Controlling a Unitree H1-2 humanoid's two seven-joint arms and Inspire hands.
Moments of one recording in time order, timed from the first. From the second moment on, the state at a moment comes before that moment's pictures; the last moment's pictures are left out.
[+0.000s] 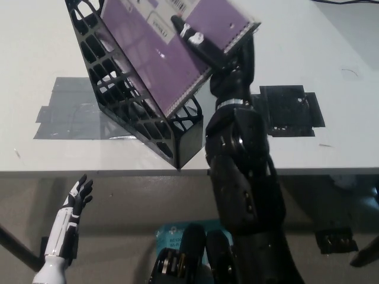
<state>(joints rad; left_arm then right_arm) -0.08 0.19 0.05 0.33 0.05 -0.43 -0.03 -0.83 0.34 -0.06 0.26 0.30 0.11 -0.46</state>
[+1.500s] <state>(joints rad) -0.12 0.20 0.04 0.33 0.06 -0.43 -0.03 -0.88 0.09 0.09 -0.10 0.18 0.15 -0.12</state>
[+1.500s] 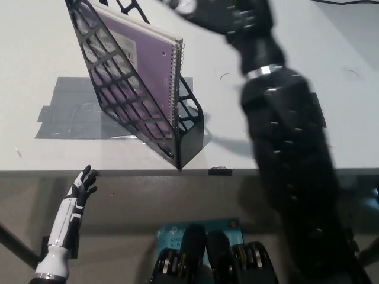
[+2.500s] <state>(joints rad) 0.03 0.19 -0.07 0.29 0.07 -0.43 -0.04 -0.01 -0.11 0.06 -0.48 0.19 0.16 -0.01</state>
